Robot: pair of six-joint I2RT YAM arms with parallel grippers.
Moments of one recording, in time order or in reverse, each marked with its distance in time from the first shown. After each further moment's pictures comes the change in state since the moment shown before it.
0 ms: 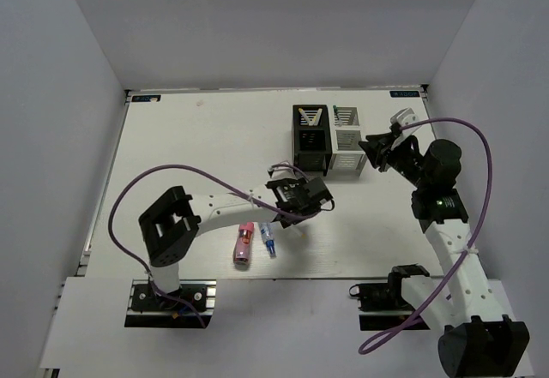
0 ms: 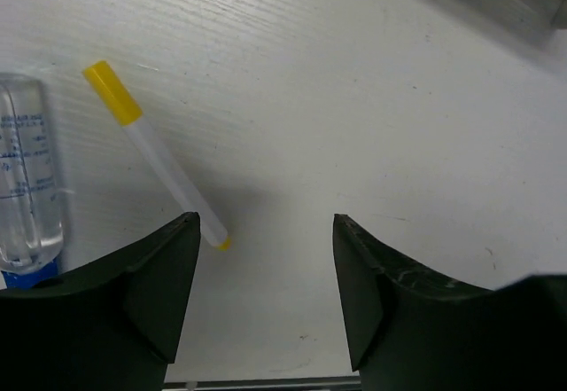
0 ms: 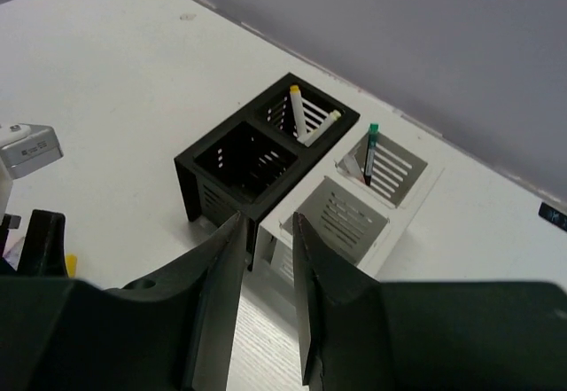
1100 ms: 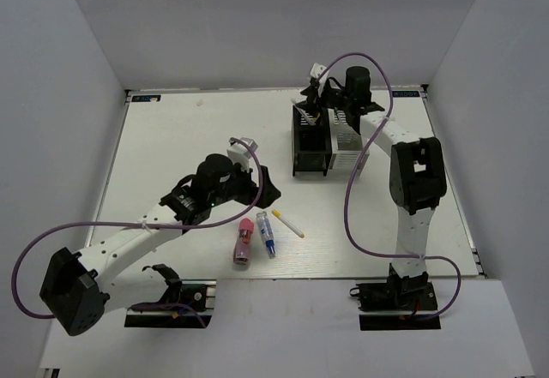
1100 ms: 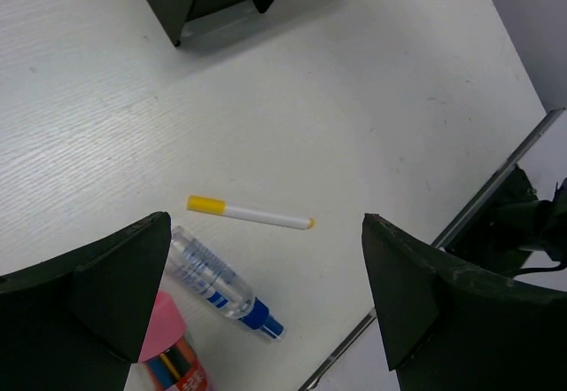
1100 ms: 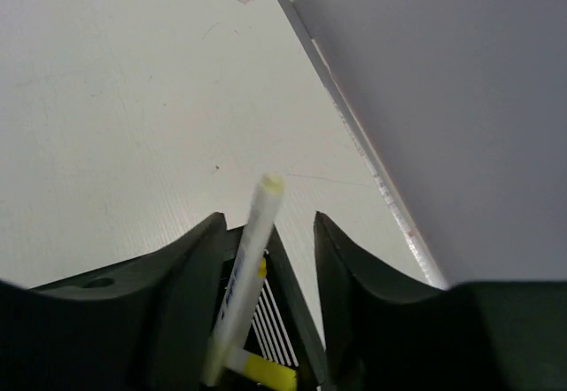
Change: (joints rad) left arm 0.406 -0.702 -0.552 0.539 0.599 1.019; right arm 0.192 1.237 0.875 0.151 -0.236 -0.369
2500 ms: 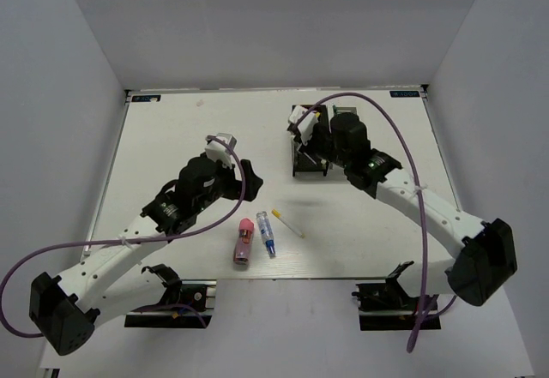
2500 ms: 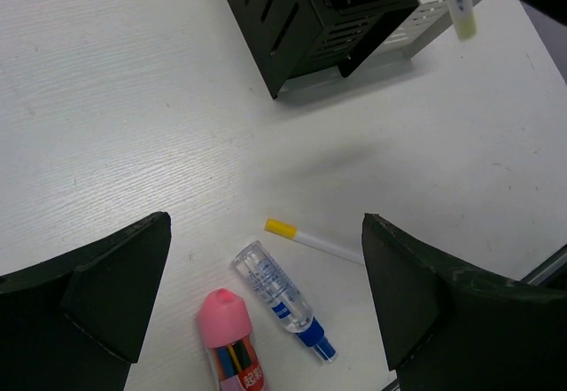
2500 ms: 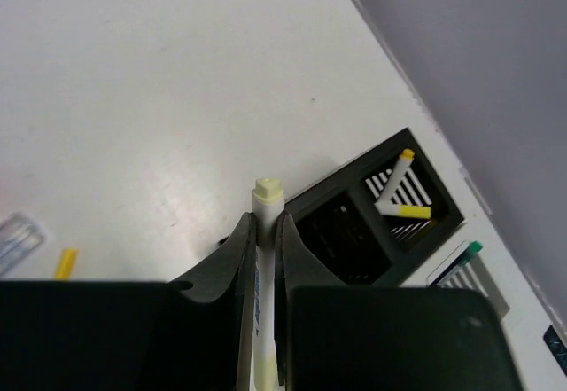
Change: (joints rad) left arm 0.021 -0.142 0.000 -0.073 -0.230 0.034; right arm 0.409 -0.777 -0.530 -0.340 0.670 0.054
